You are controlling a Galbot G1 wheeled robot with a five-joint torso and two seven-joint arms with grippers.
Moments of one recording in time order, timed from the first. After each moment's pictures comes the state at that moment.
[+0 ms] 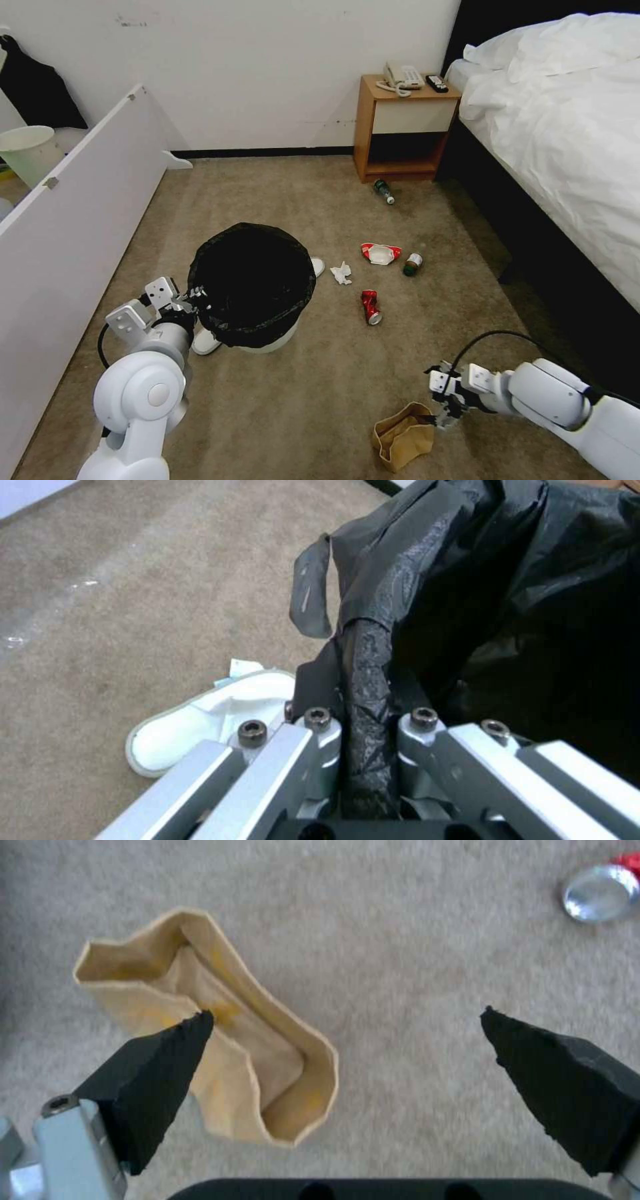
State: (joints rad) left arm 1.27 -1.42 -0.60 -2.26 -0.83 0.67 -0.61; right arm -1.06 0.51 -0.06 1.85 0.10 -0.42 -0.63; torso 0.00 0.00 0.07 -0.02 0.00
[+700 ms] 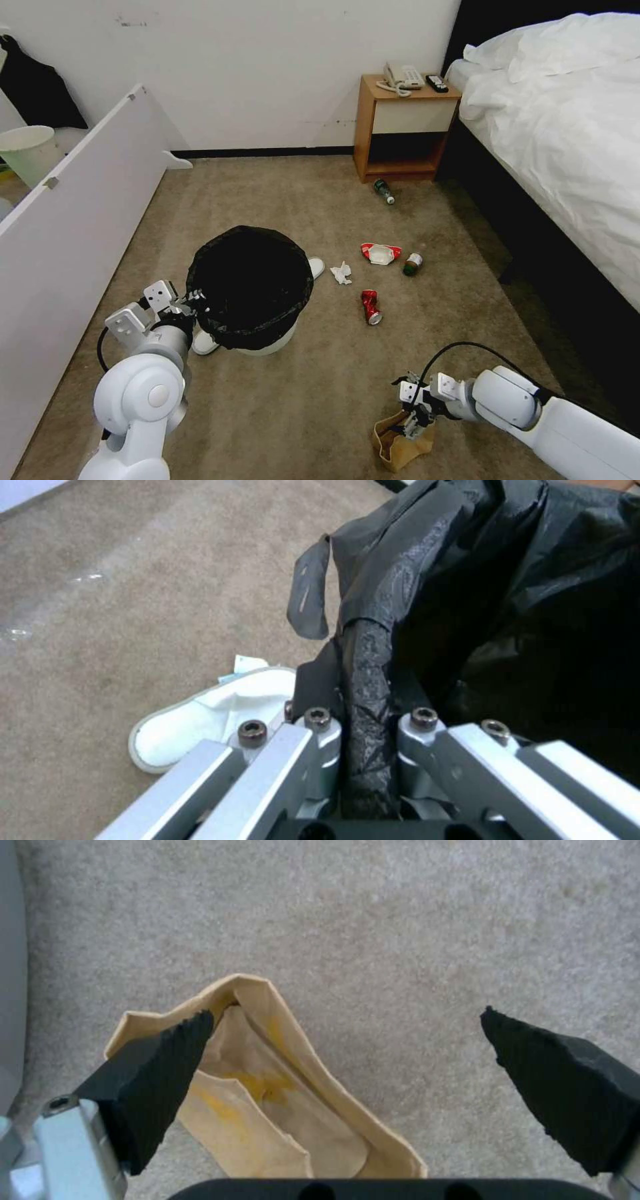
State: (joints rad) left arm 1.28 -1.43 -0.60 -2.25 -0.83 0.66 -0.60; right arm -0.96 0.62 -0.23 1.73 0.10 -0.35 -0.63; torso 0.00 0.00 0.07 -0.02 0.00
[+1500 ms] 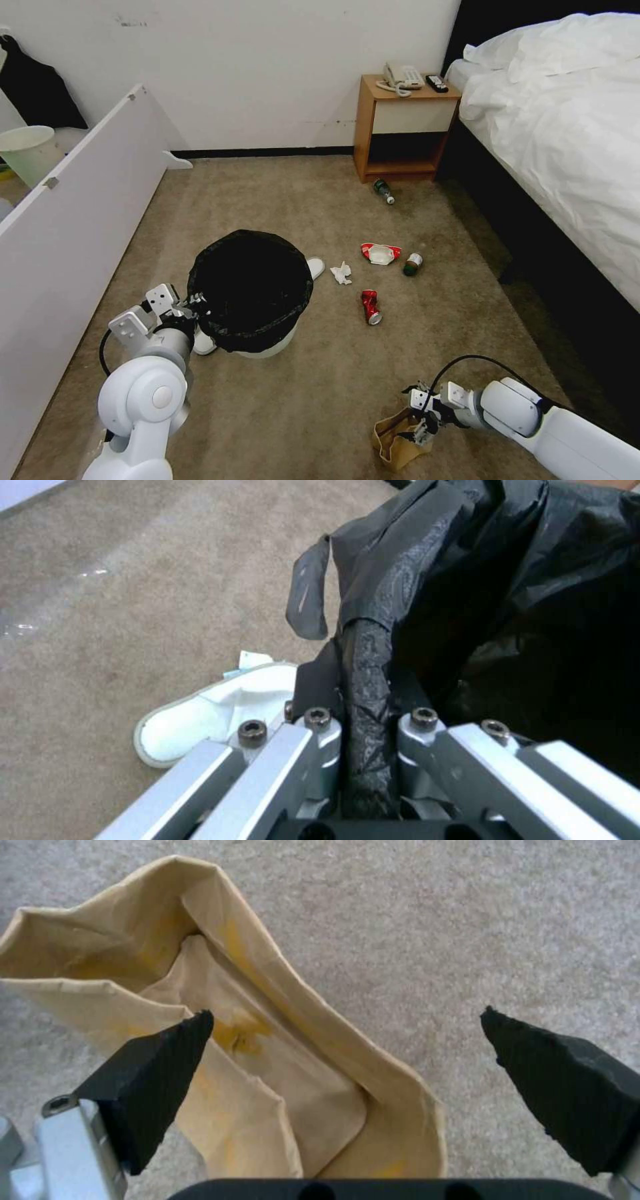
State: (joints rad) left arm 1.29 -1.44 -0.60 -2.24 -0.81 0.65 -0.59; right arm -0.98 0.67 -0.21 1.53 0.09 -0.20 -0.64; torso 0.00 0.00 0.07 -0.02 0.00
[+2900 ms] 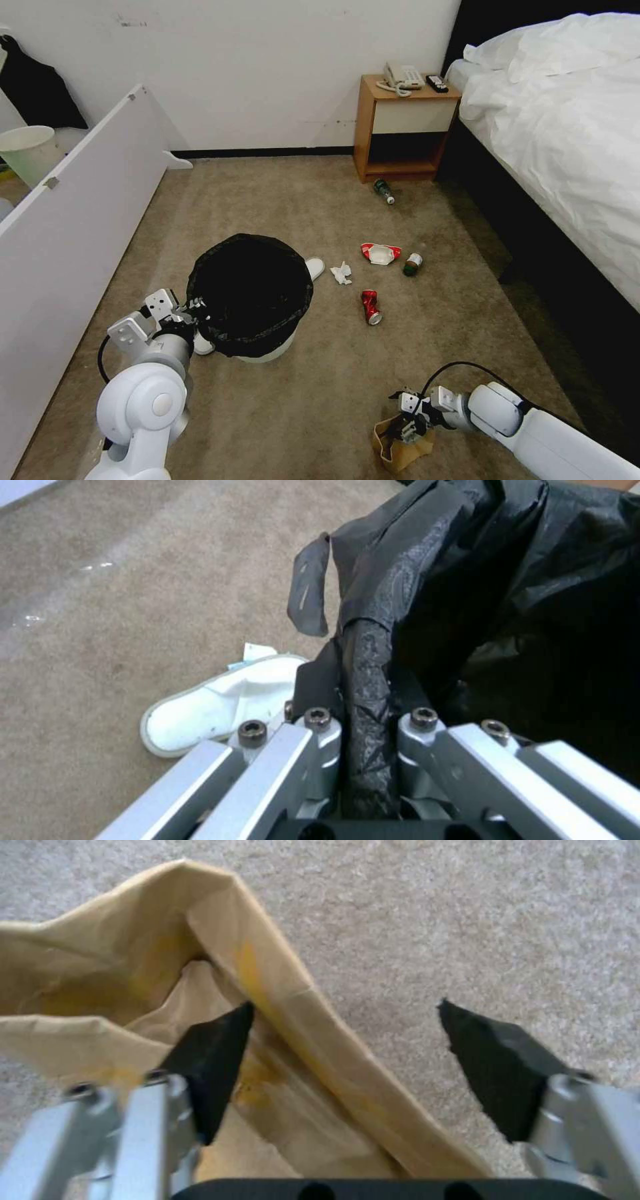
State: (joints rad) left arm 1.32 -1.44 -0.60 -2.25 -0.80 0.64 -0.58; right arm -0.96 0.76 -0.23 1.40 0.06 -0.08 -0.66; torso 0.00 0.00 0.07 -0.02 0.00
